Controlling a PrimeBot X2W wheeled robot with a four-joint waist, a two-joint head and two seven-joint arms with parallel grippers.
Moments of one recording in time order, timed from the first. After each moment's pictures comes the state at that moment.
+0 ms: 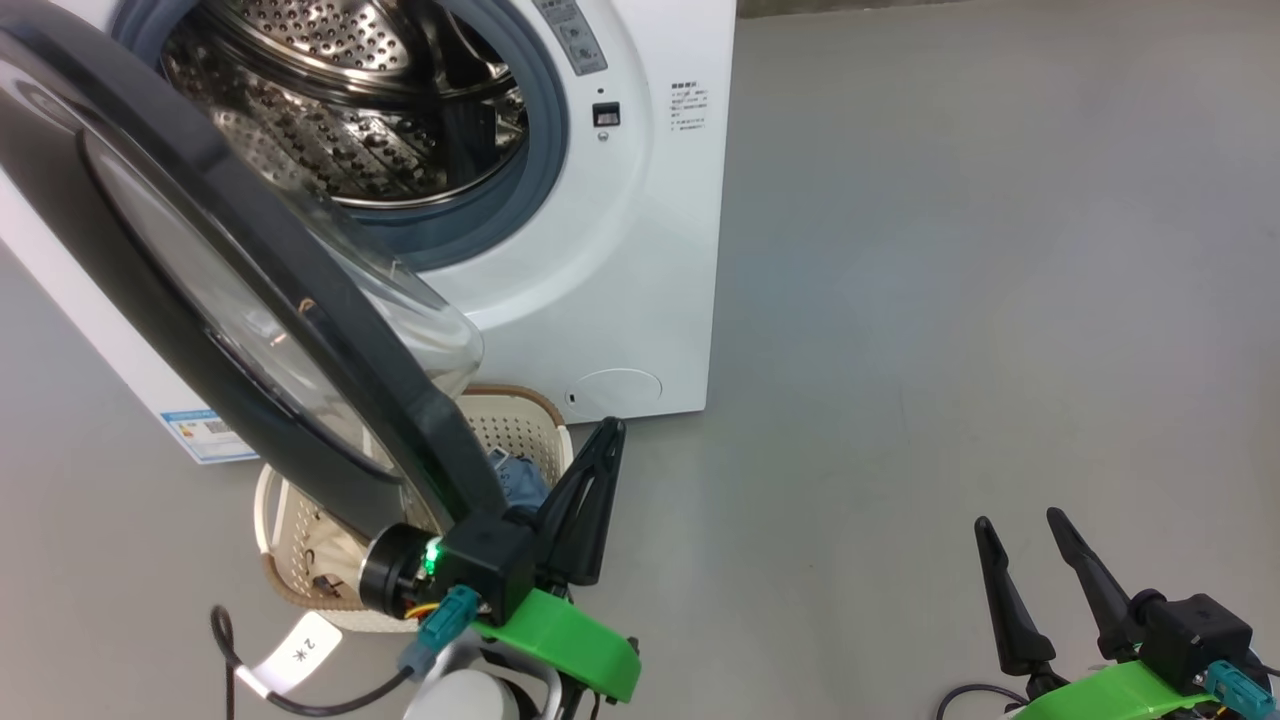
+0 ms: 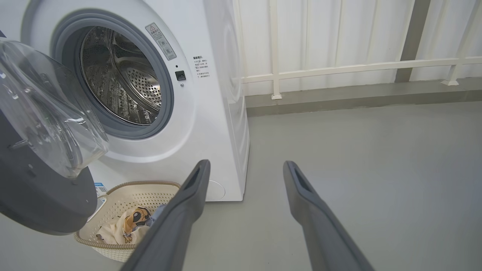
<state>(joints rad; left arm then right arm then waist) -0.30 0.05 -0.58 0.13 -0.33 0.11 -0.24 0.02 -0.10 -0.02 0.13 0.24 0.13 -0.25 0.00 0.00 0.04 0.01</state>
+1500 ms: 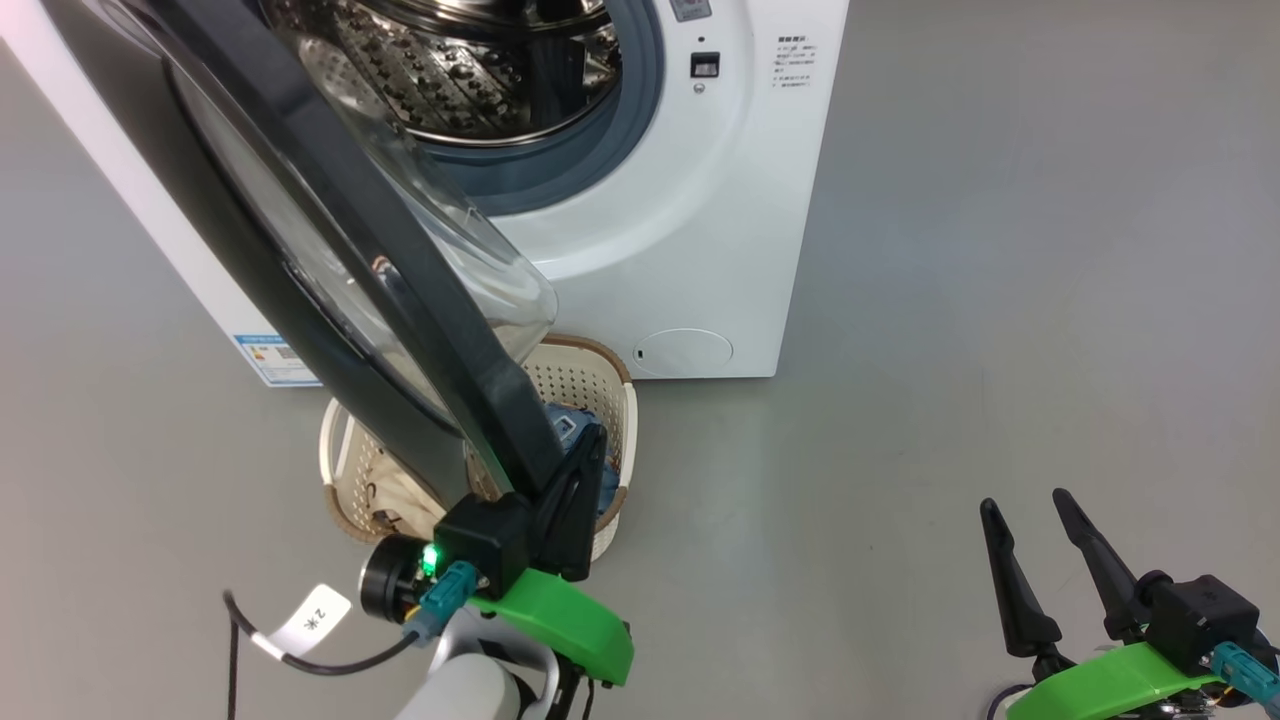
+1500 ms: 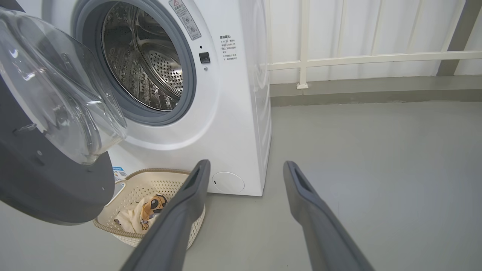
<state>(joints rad) -0.35 0.04 -0.61 0.26 -0.42 0.18 -0.25 -0.01 -0.12 -0.02 0.14 0.24 0.13 -0.25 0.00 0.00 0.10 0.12</state>
